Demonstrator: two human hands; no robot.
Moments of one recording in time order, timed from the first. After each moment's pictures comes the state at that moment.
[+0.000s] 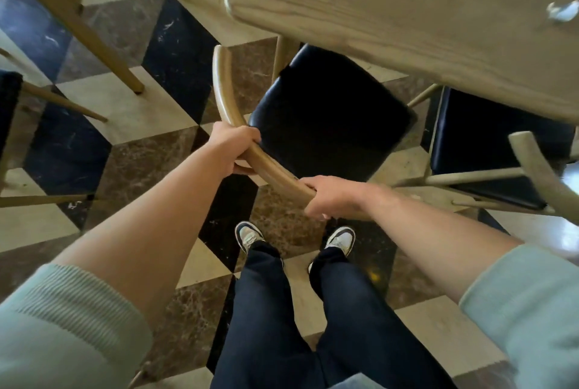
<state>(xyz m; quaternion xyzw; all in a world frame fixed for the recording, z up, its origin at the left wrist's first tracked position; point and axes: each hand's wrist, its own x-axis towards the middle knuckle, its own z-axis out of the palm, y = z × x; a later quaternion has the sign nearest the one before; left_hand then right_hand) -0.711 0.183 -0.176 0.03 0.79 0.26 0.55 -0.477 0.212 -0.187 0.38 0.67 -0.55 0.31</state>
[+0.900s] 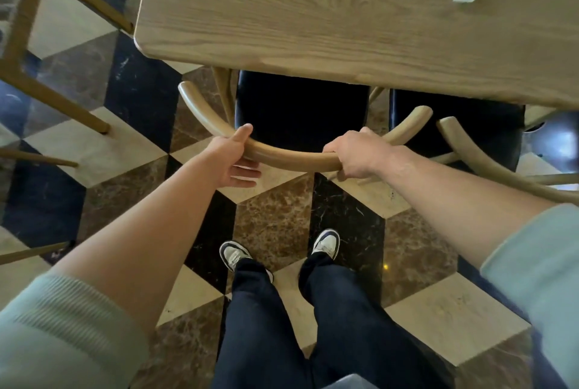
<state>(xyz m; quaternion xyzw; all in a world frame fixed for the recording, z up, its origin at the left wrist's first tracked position) -0.605 0.256 -0.165 0.05 0.75 0.19 0.63 -0.340 0.329 -0.168 0.38 0.86 -0.23 0.25</state>
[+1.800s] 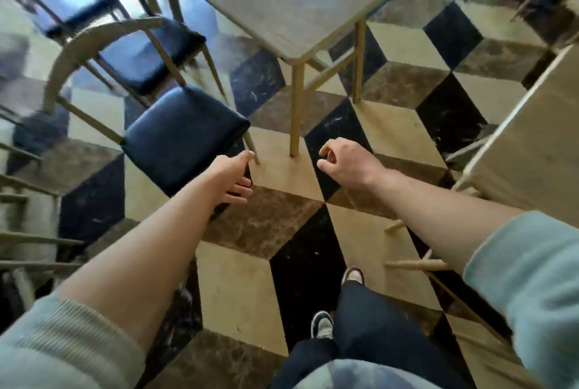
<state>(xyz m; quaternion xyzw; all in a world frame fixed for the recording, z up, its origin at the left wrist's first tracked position) -1.098 -0.030 -0.049 -0.08 0.81 0.37 0.44 -0.951 0.189 -0.064 0.21 0.92 -0.32 0.08</state>
